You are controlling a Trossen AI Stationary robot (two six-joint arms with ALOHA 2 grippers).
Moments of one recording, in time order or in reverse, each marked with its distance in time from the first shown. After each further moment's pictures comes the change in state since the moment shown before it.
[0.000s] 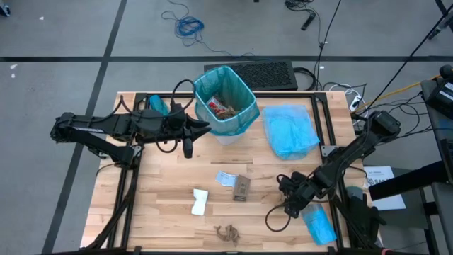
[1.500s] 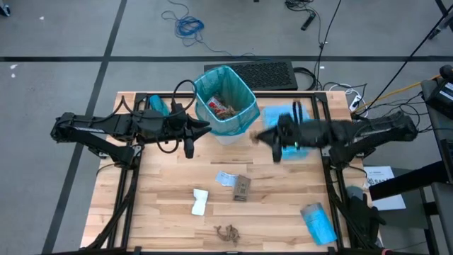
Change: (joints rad) left arm 0.001 0.005 0.000 0.003 -0.008 0.018; right arm -0.540 -0.267 0.432 0.135 0.203 -0.578
